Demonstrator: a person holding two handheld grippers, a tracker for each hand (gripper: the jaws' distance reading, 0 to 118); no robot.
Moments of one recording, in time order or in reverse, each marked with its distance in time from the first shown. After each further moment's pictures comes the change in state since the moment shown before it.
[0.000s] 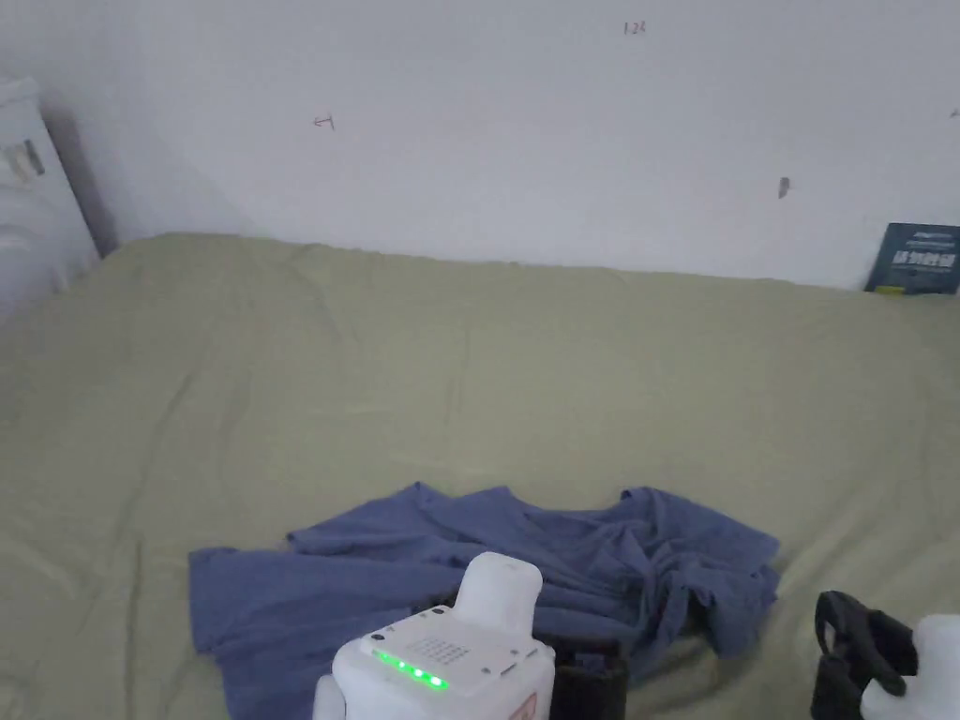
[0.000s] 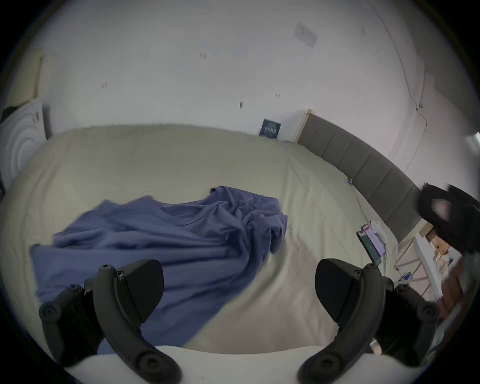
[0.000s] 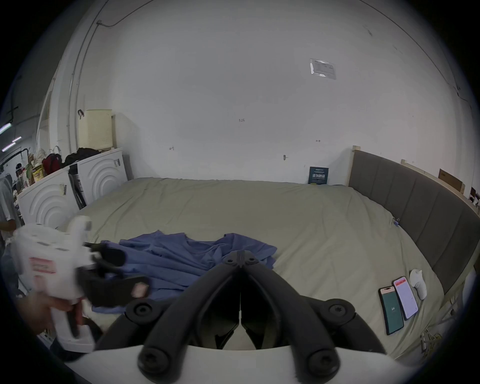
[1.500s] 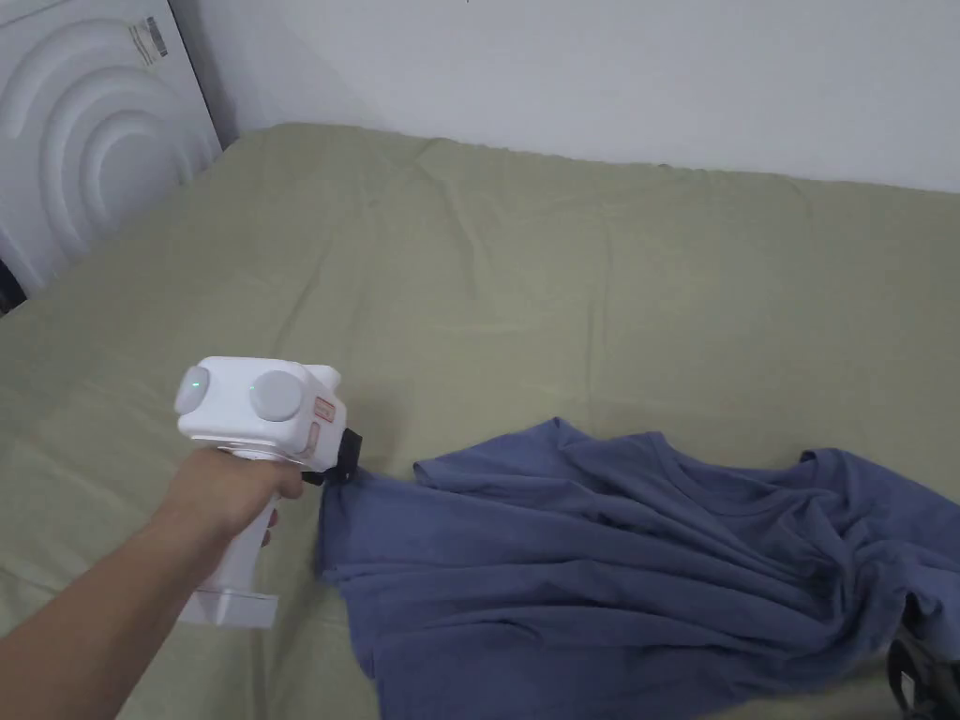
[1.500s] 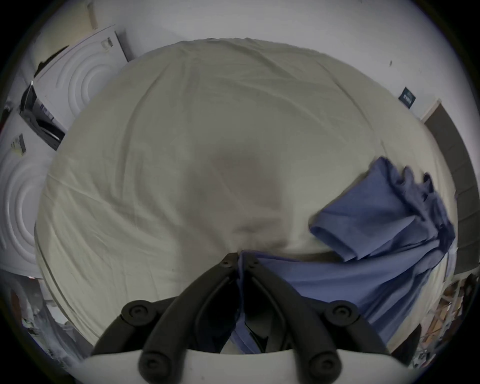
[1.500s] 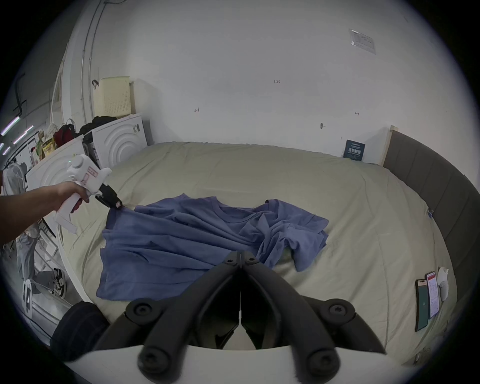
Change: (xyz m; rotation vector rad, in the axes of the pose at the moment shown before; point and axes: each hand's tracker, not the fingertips) left arm -0.356 0.060 -0.061 -0.468 0.387 0.317; right arm -0.056 -0.025 -0.075 -0.193 0.134 0.056
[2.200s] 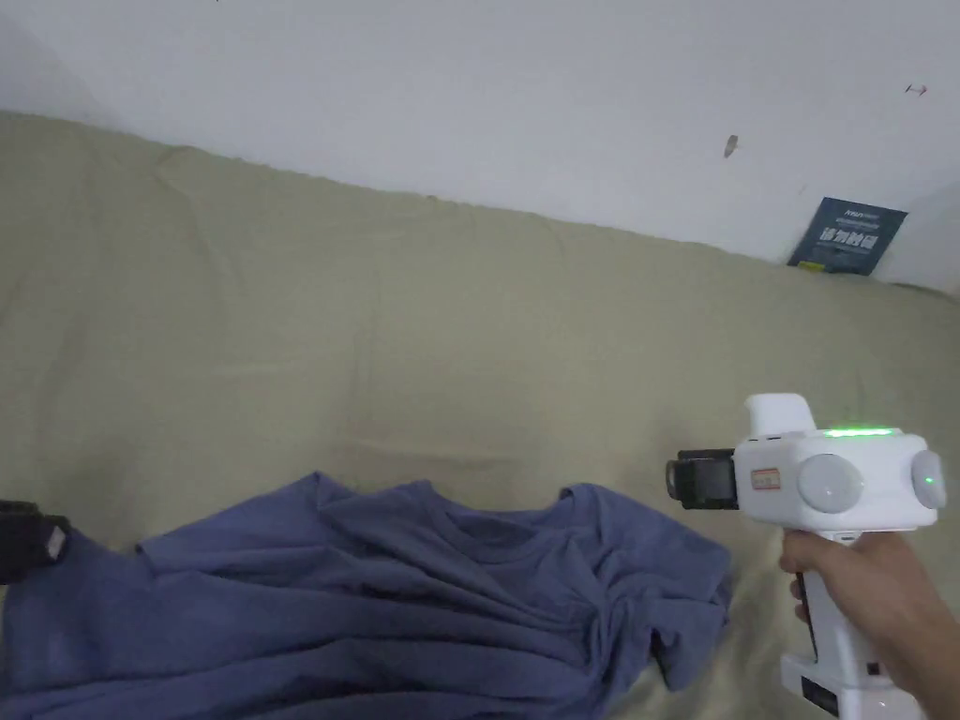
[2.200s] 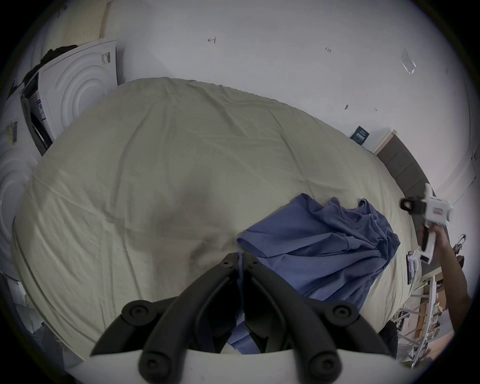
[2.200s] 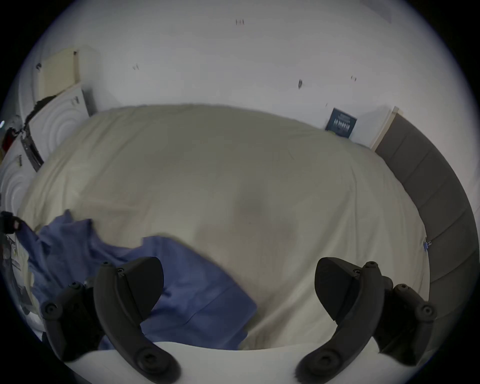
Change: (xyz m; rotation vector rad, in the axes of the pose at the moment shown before) left arm 0.019 -0.028 0.051 0.169 -0.203 -0.030; right arm 0.181 0.115 -0.261 -0.354 -0.189 0.012
